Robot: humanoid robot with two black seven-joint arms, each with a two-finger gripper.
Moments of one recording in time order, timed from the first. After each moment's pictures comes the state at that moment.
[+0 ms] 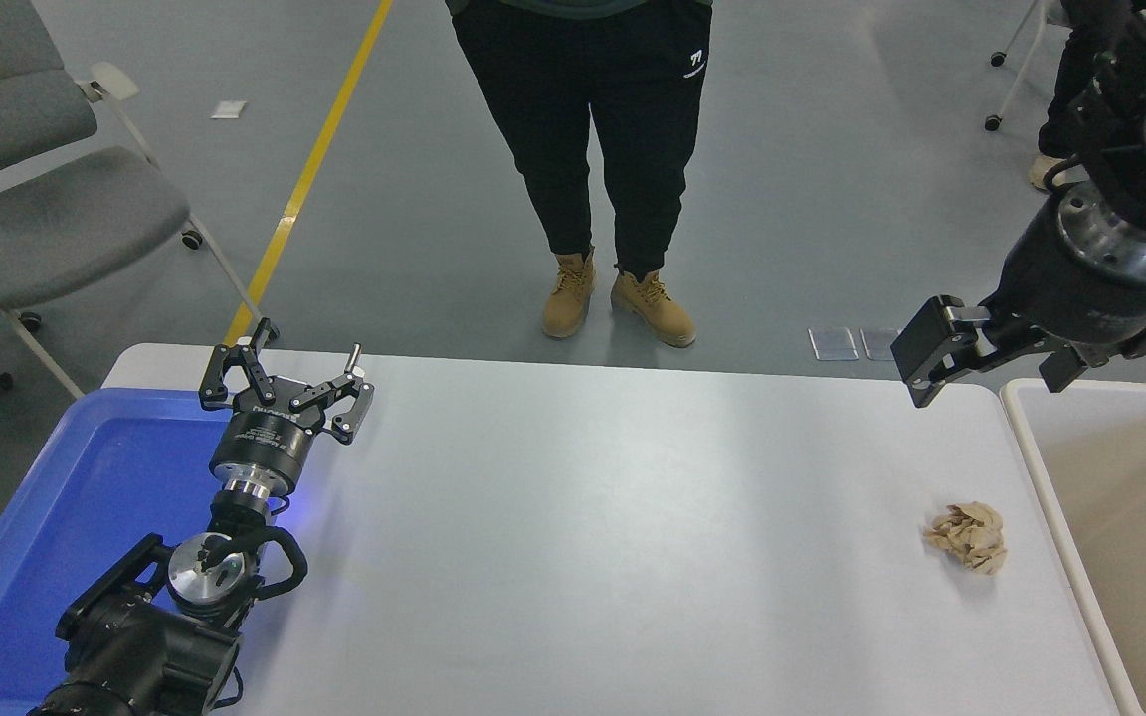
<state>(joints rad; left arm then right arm) -0.46 0.09 -1.19 -0.58 -0.23 -0.66 -0.10 2.48 -0.27 -1.43 1.58 -0.20 0.76 -0.01</state>
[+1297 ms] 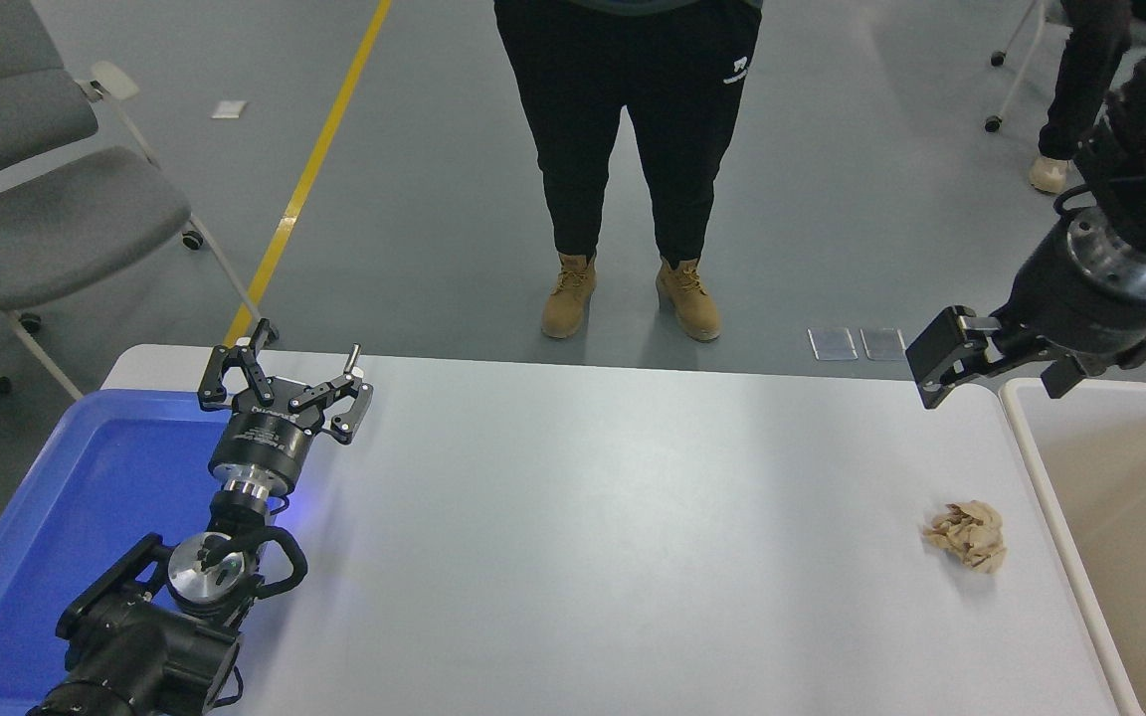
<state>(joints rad) -0.46 0.09 -1.20 -0.58 -0.23 -0.66 -0.10 2.23 -0.40 -1.37 1.45 -0.34 0.67 -0.01</state>
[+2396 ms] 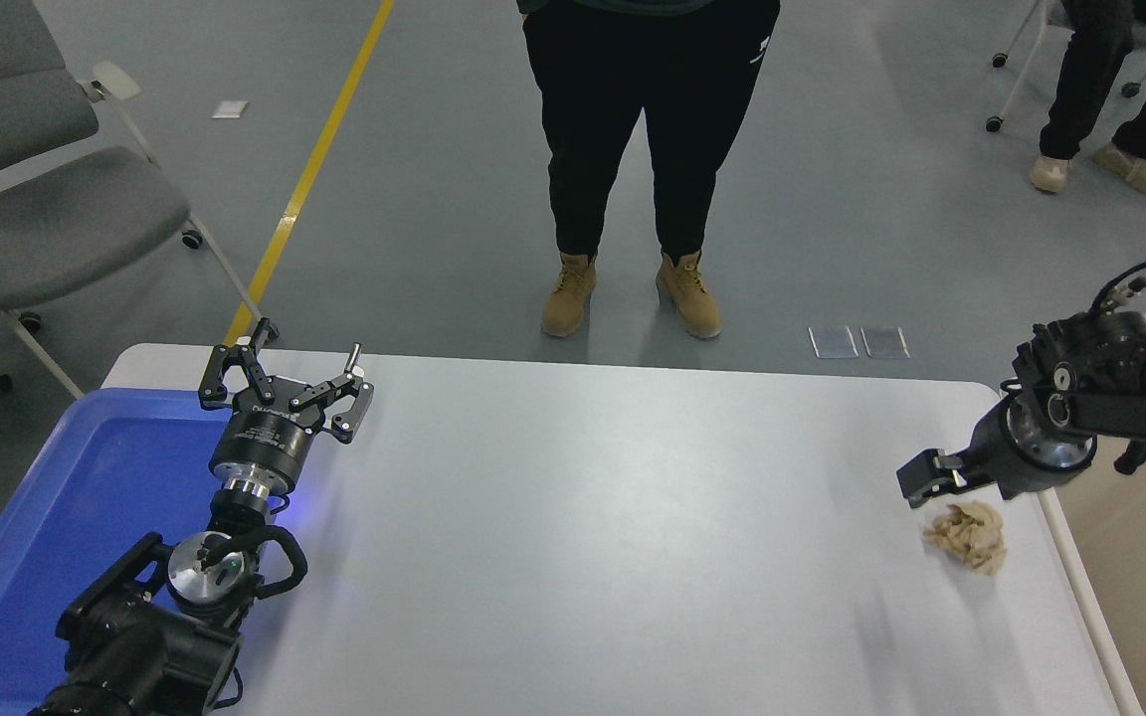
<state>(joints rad) -0.46 0.09 -1.19 -0.58 -0.23 -0.66 -0.10 1.34 -0.46 -0.98 0.89 -0.69 0.43 0.02</state>
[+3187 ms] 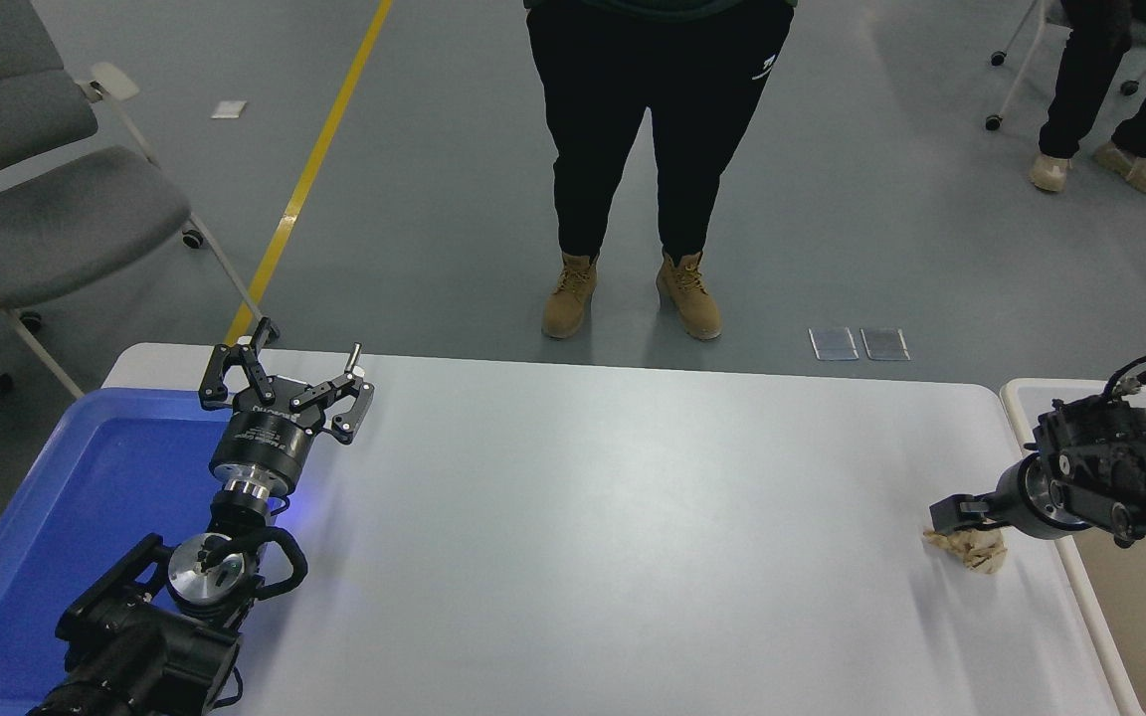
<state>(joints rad) -0.46 0.09 -1.19 -0.58 -0.23 -0.66 -0.10 1.07 -0.39 -0.92 0.57 -0.71 0.36 0.08</state>
